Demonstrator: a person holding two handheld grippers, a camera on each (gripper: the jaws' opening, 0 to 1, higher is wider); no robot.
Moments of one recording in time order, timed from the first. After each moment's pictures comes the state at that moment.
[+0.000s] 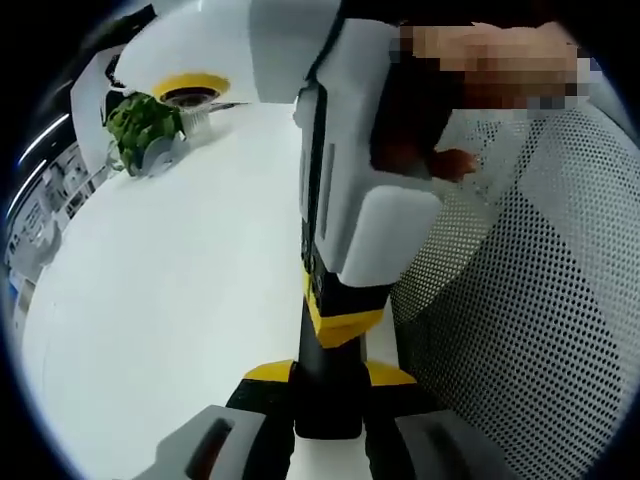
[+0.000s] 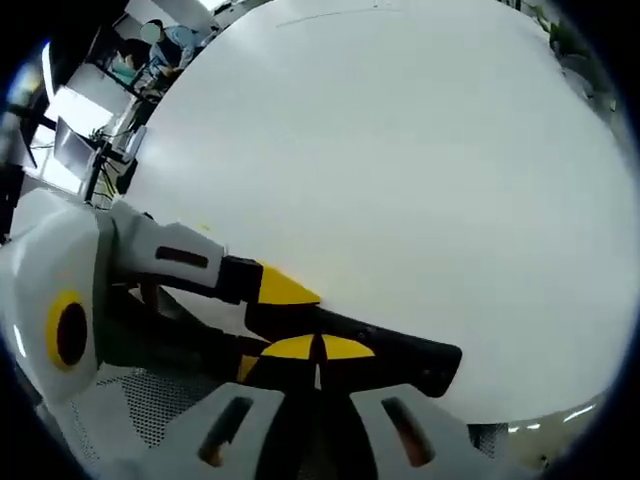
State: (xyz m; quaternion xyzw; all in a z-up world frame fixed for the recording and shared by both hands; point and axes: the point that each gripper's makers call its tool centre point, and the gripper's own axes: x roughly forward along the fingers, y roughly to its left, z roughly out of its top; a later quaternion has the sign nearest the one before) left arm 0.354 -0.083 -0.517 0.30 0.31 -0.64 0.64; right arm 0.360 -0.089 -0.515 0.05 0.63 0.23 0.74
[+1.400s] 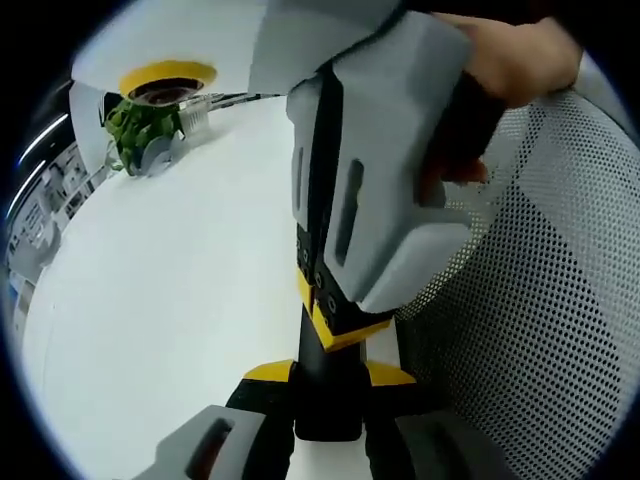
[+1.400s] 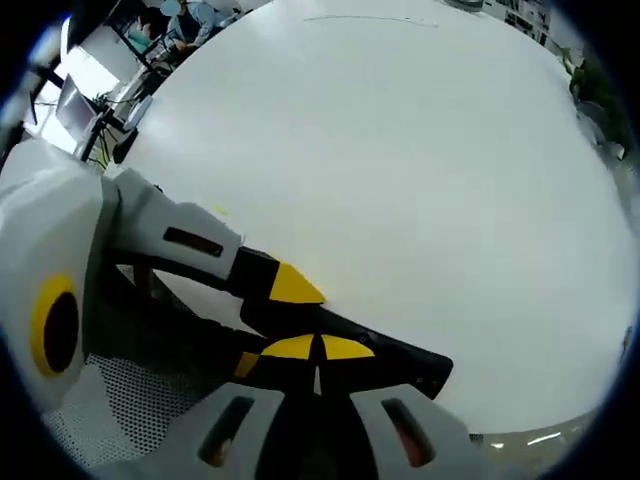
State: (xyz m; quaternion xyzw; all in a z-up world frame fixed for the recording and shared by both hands) left arm 0.357 -0.083 -0.519 0.30 0.31 -0.64 0.64; right arm 0.363 -0.087 -0.515 -0.04 0.63 0.24 0.74
